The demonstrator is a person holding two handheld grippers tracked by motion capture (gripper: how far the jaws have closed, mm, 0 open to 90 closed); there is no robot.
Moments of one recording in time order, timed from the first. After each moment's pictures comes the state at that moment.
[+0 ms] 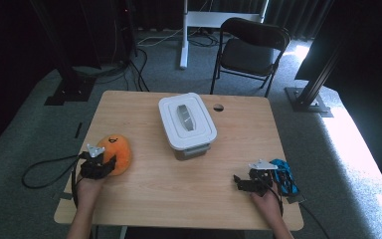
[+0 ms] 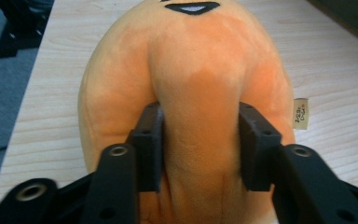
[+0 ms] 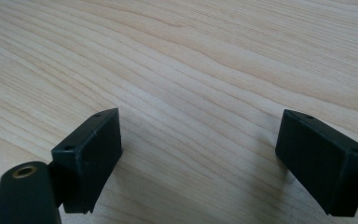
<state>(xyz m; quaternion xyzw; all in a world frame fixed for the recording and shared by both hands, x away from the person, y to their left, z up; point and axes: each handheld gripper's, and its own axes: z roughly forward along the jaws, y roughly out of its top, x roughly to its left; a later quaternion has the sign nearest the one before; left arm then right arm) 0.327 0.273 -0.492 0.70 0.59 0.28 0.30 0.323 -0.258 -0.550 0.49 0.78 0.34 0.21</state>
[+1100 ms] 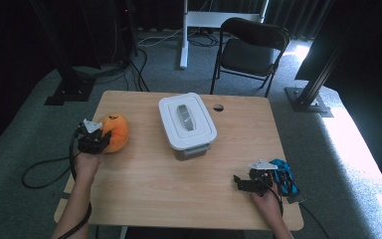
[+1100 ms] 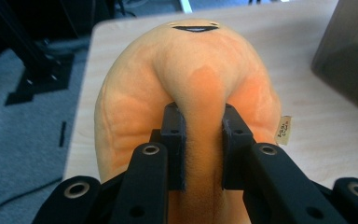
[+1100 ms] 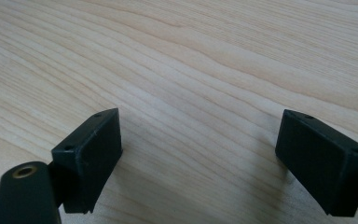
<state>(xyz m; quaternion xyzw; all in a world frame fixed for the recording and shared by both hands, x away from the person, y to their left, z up) 0.389 0.285 -0.464 0.70 0.56 0.30 0.31 0.323 -0.258 -0.550 0.49 0.78 0.34 0.21</state>
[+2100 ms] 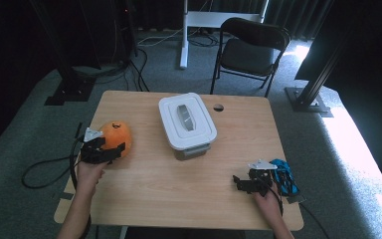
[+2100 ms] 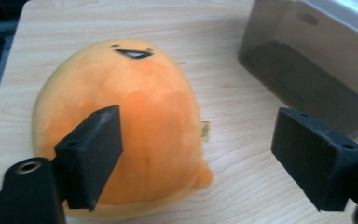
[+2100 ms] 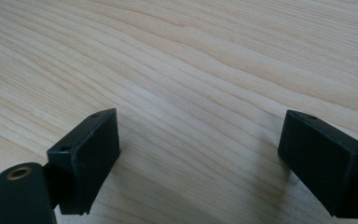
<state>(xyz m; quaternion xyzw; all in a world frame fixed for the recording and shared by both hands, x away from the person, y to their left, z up) 0.355 0.272 -0.452 0.71 0.54 0.22 0.40 0.324 -0.257 -0.550 0.48 0.78 0.34 0.20</state>
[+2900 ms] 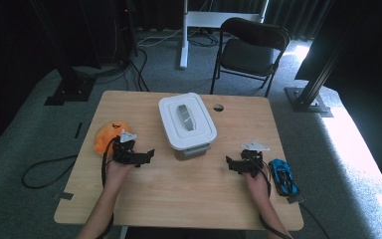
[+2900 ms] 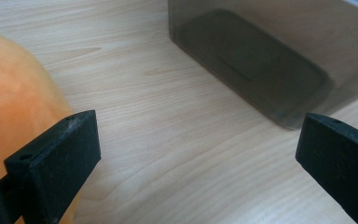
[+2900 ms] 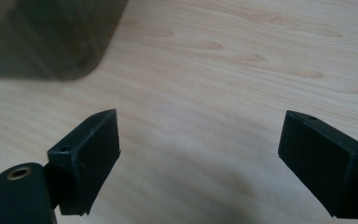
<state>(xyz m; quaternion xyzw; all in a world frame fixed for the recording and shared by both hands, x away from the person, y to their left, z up) 0.380 0.194 -0.485 0.76 0.49 0.20 0.38 0.379 -0.231 -0.527 0.50 0.75 0.36 0.22</state>
